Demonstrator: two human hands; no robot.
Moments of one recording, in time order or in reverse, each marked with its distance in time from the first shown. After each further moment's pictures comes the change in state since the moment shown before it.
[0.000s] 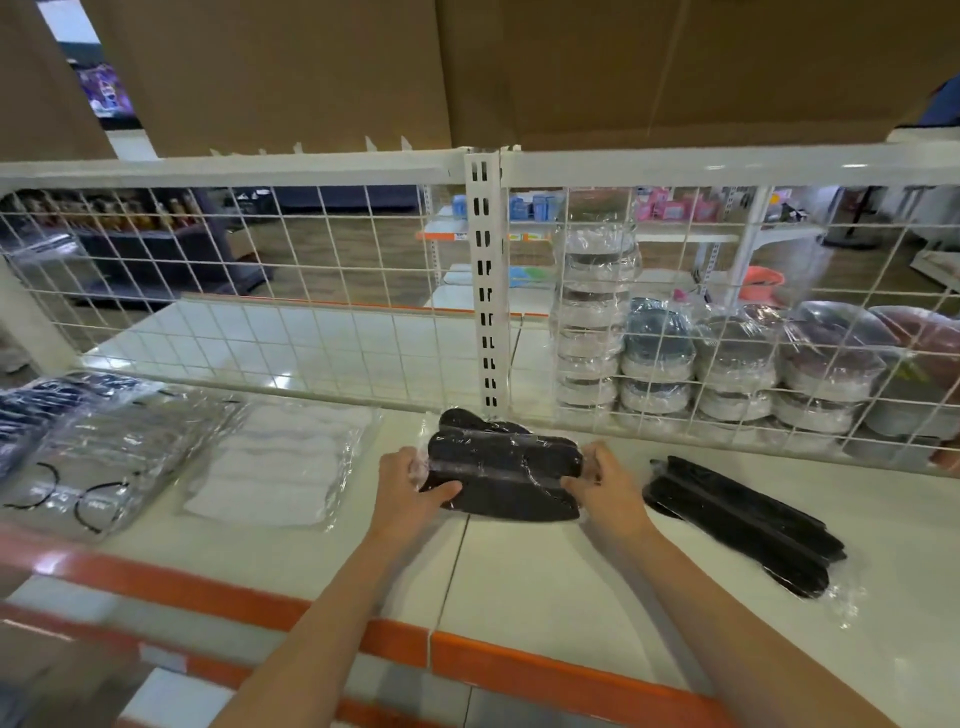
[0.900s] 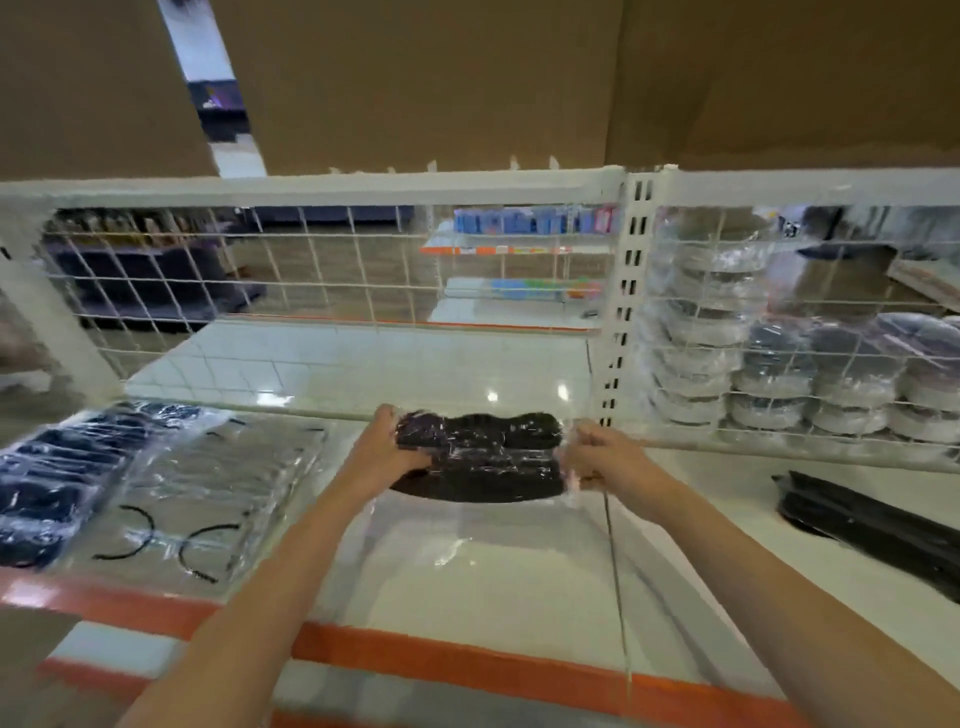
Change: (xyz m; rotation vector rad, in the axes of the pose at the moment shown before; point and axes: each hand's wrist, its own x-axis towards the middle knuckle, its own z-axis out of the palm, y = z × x) left_hand 0.093 0.015 -0.196 0.263 -0.189 -0.029; right_hand 0.005 -0.091 0.141 -0.108 -0.334 -0.013
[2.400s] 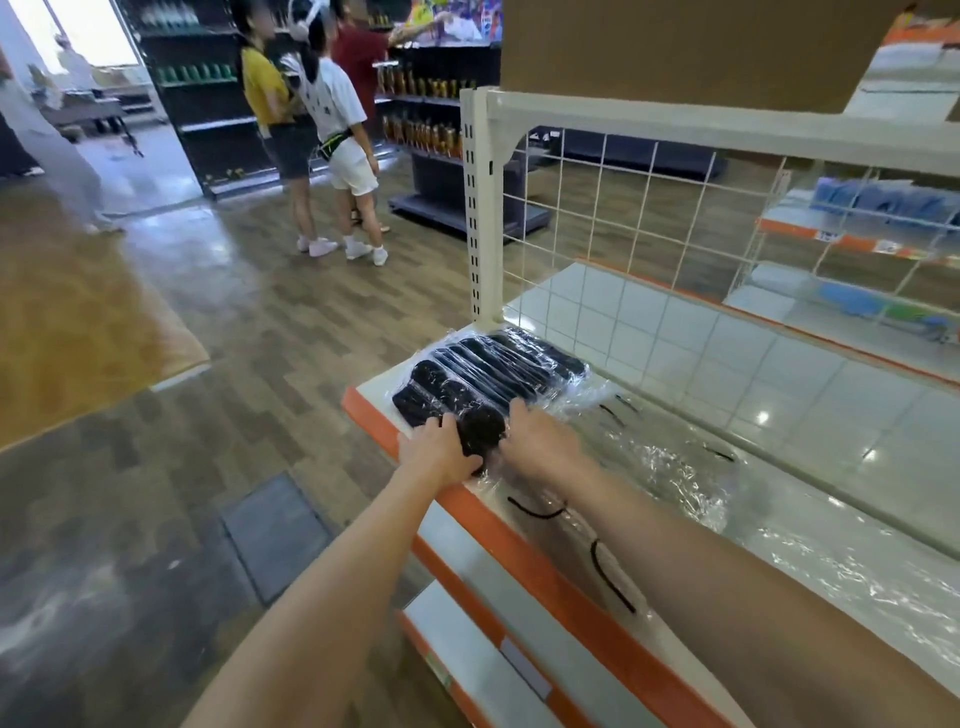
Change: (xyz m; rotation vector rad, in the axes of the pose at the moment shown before) left_hand -0.019 -0.249 -0.320 0.804 0.203 -0.598; right_hand 0.169 -0.115 0.520 -1.074 -0.360 -0.387
